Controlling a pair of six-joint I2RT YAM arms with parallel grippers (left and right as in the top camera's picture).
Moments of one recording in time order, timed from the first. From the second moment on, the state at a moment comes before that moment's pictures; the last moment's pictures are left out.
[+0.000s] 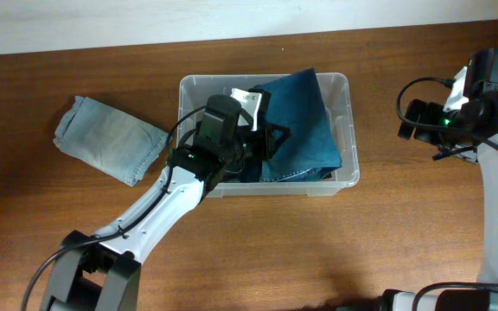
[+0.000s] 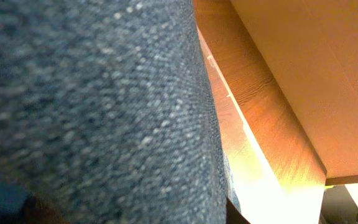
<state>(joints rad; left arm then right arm) -0.54 1.71 1.14 0.03 0.48 -0.47 -0.27 1.48 1.56 -1.26 -0.05 0.19</state>
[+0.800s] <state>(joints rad) -0.41 1.71 1.18 -0.06 0.47 -0.40 -0.27 1.48 1.56 -1.26 -0.05 0.19</state>
